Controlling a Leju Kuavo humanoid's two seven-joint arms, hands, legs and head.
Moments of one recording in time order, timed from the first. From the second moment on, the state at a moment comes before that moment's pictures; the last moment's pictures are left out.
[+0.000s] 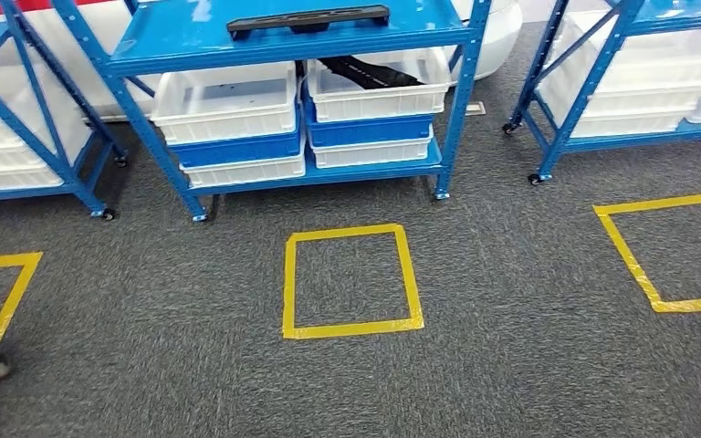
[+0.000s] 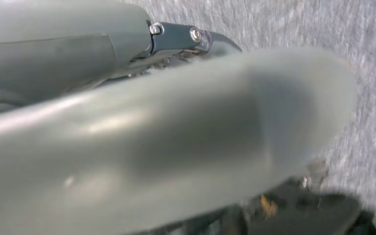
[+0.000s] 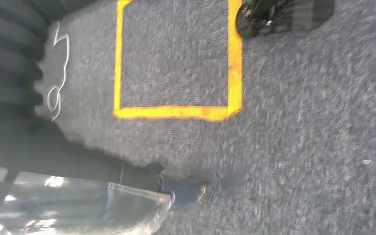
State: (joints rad) left arm -0.11 -0.16 0.44 -0.19 -0.78 0.13 -0.11; right arm -0.06 0.07 -0.45 -0.19 0.75 -0.20 0.11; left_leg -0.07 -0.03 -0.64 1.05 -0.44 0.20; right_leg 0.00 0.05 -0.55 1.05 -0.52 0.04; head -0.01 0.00
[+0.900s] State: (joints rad) left arm -0.12 -0.17 0.44 -0.19 -0.80 0.12 -0.10; right arm -0.06 0.06 -0.47 -0.19 0.78 -0.20 0.13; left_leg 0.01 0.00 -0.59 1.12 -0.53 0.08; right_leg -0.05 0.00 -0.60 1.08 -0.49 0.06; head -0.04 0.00
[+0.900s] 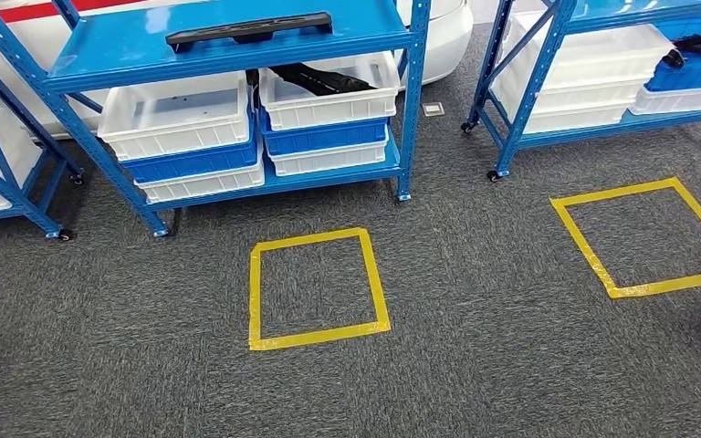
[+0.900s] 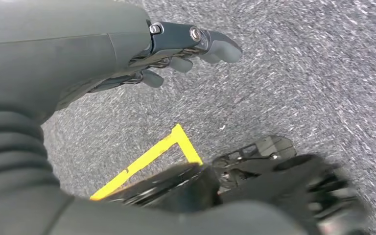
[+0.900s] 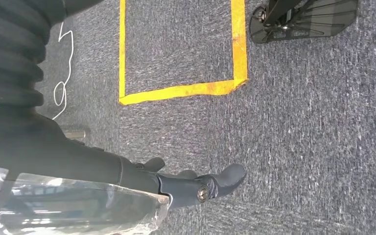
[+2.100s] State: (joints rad) left arm -0.12 -0.18 0.44 -0.19 -0.82 0.11 -0.09; right arm -0.06 0.06 -0.48 -0.19 0.77 -0.19 0.14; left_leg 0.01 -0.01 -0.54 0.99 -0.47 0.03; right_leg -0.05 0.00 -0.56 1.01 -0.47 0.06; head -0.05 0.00
